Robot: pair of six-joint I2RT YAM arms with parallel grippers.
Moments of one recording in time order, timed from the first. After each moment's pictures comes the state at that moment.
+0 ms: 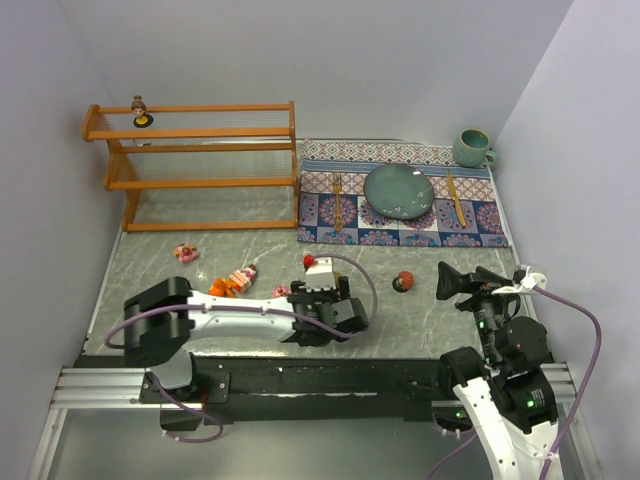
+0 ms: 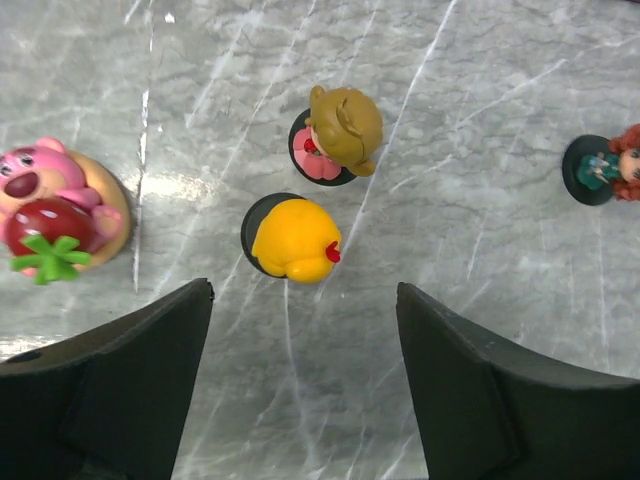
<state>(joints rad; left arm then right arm) -1.34 1.64 1.06 -0.53 -0.85 -1.28 0.27 0.01 0.59 -0.57 0.22 0.34</state>
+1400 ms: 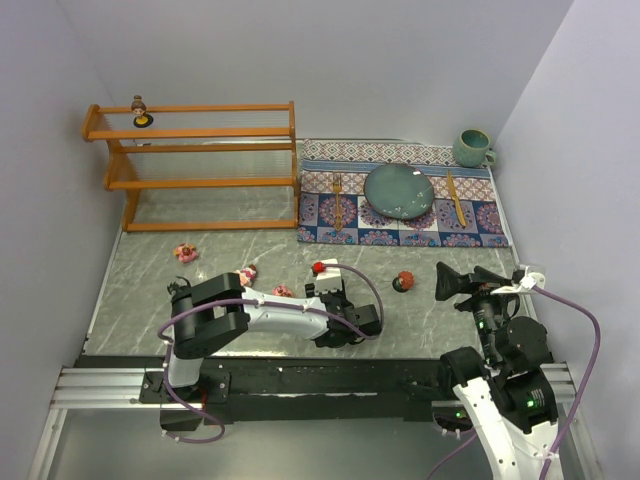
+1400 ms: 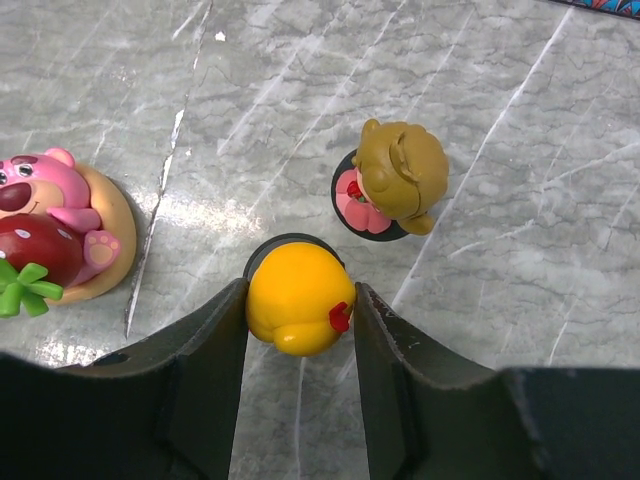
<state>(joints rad) -1.34 1.91 1.20 -0.66 -1.00 -1.46 0.27 0.01 0.59 -0.56 0.20 0.34</state>
